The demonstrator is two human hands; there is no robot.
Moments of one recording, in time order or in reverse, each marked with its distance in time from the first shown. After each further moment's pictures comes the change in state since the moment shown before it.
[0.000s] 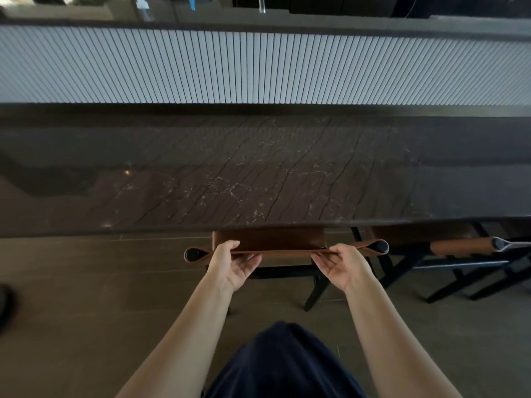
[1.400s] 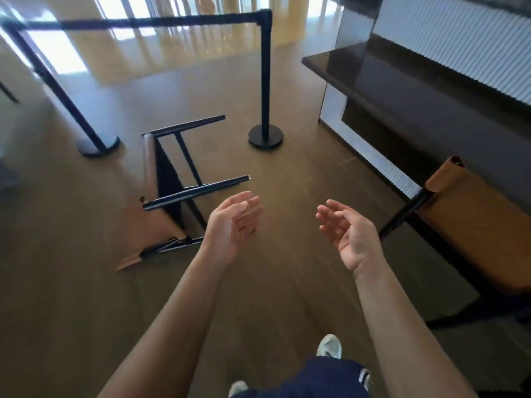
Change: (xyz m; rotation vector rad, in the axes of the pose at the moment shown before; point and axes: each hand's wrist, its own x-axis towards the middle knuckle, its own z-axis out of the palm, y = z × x) left_hand -0.413 -0.330 -0.371 -0.427 0.399 0.991; right_hand -0.351 0.312 -0.129 -0.911 -0.933 0.055
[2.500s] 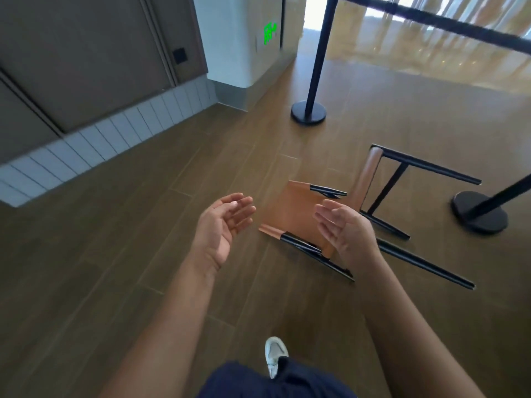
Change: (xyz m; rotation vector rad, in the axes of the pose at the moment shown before) left_hand -0.056 0.187 -0.434 -0.400 0.782 0.354; right_hand 0.006 0.242 0.491 -0.493 -0.724 0.311
